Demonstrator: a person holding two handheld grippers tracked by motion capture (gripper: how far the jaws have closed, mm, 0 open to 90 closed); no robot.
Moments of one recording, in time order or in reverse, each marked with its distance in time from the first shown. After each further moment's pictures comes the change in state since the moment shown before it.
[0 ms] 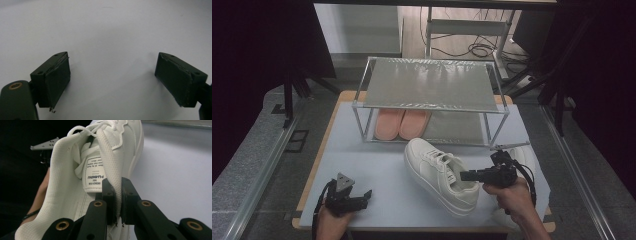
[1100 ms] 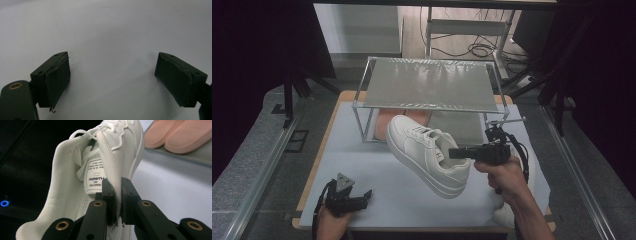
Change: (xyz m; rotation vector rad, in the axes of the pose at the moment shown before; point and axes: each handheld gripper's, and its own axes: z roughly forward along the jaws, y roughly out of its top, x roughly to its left) left arm 0.000 0.000 0.000 0.000 0.000 0.002; right arm 0.037 0.060 -0.005 -0.079 0.130 -0.004
